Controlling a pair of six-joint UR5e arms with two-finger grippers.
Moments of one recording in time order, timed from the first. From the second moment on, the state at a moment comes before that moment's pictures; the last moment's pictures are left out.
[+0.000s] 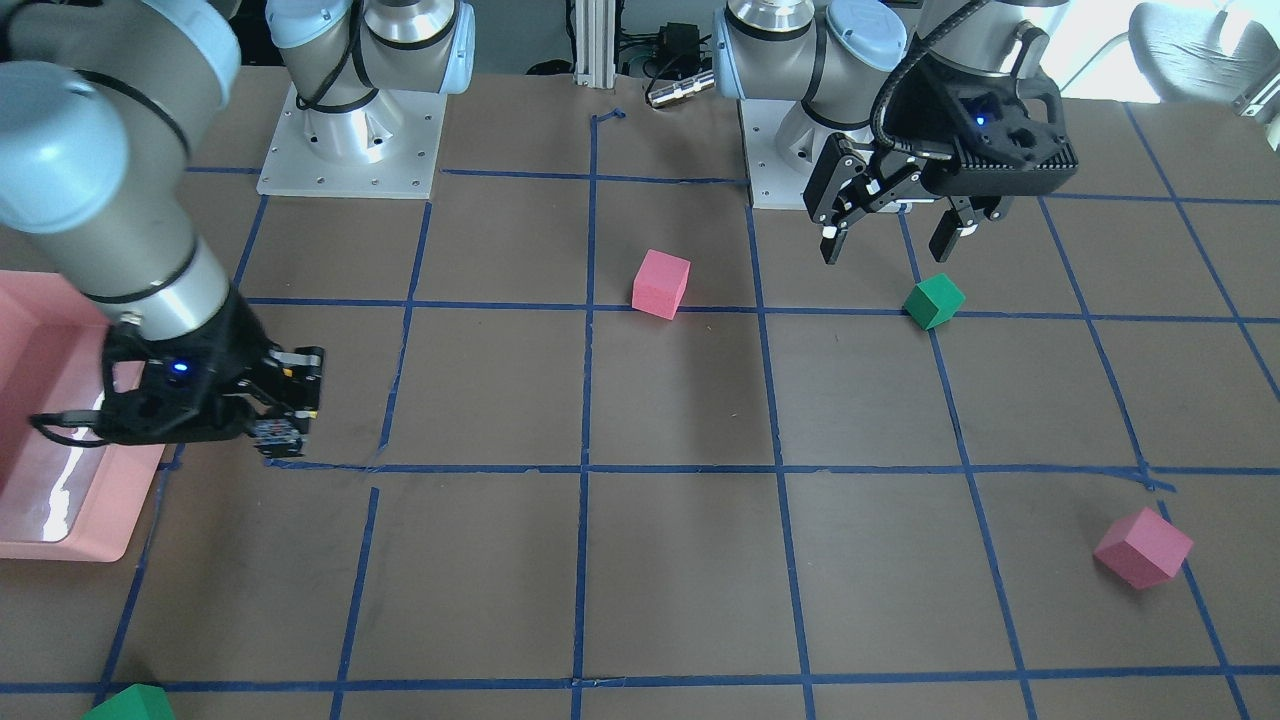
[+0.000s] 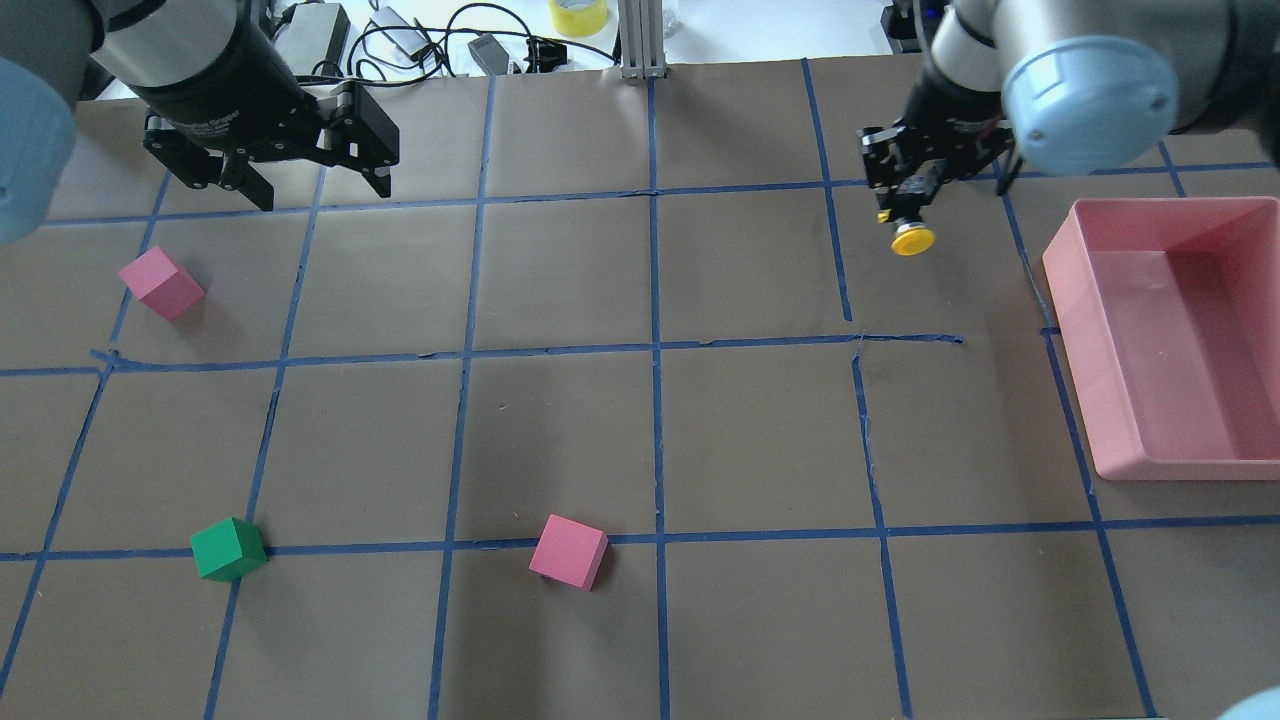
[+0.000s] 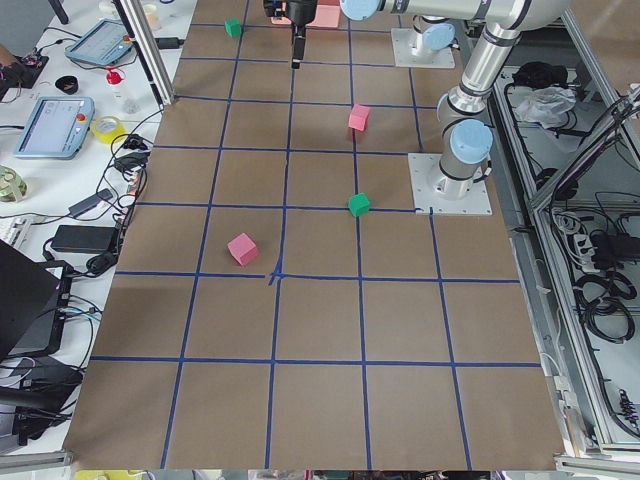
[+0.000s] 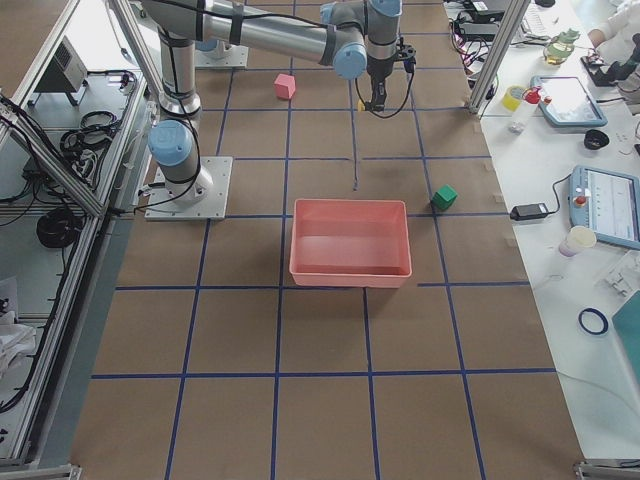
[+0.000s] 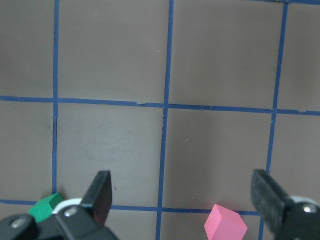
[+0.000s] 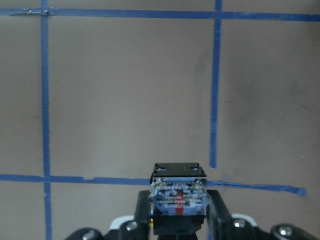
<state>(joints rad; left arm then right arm) -1.58 -1.54 -1.54 -1.48 1.57 -0.08 1.69 -1.24 1.57 -1.98 -1.55 0.11</state>
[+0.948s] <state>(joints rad) -1.58 -1.54 -1.55 -1.48 1.57 -0.08 1.96 -1.05 1.57 -2.22 -1.54 0.44</state>
